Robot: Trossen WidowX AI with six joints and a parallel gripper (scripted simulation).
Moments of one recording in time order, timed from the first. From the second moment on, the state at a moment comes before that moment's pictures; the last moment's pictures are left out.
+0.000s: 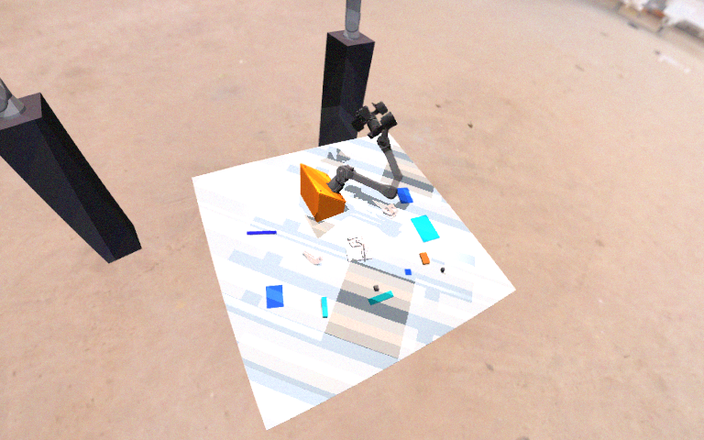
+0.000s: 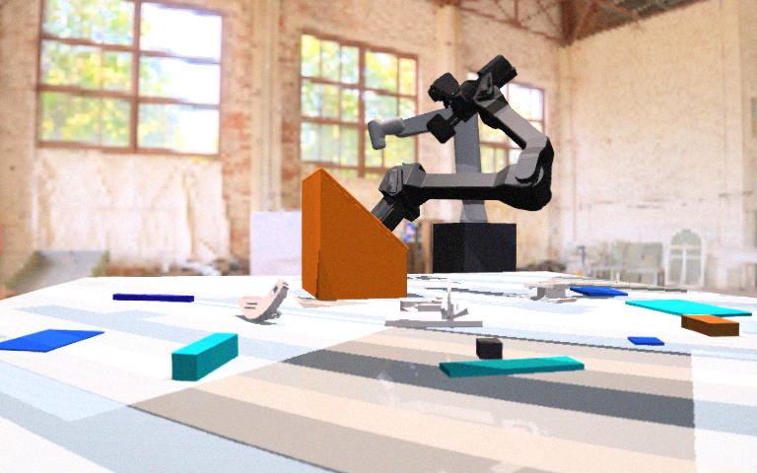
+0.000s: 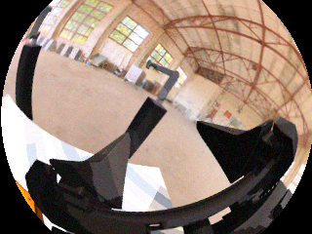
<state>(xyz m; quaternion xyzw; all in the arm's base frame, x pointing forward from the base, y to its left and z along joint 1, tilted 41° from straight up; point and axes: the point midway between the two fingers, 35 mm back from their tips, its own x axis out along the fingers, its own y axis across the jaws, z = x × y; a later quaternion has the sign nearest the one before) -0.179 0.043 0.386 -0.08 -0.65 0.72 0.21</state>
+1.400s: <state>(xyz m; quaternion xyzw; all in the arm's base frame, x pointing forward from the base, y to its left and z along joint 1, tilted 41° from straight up) -0.210 0.001 0.375 -0.05 -0.62 0.77 0.11</state>
